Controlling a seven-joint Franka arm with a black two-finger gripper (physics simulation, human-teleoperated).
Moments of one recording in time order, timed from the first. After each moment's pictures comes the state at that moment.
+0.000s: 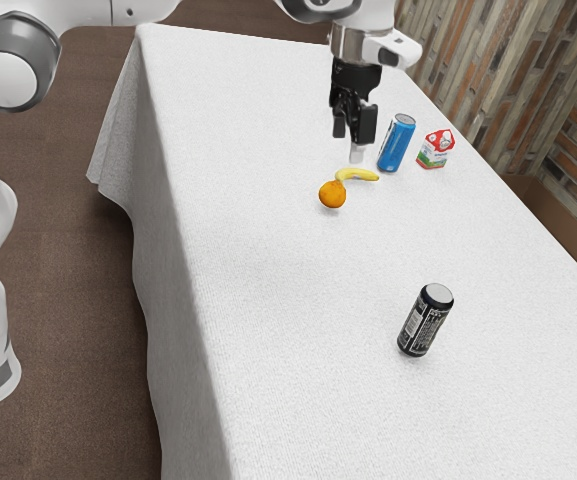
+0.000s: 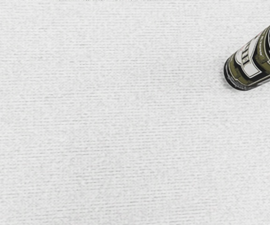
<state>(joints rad) -0.29 0.00 0.30 -1.45 -0.10 1.59 0.05</state>
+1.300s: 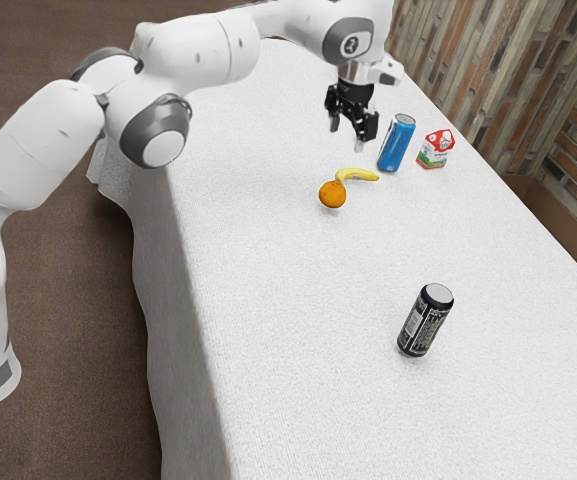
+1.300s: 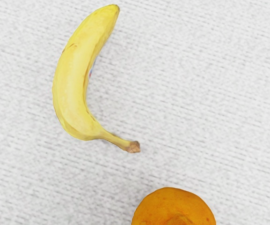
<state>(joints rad) 0.20 0.65 0.28 -0.89 -0.20 1.65 0.10</state>
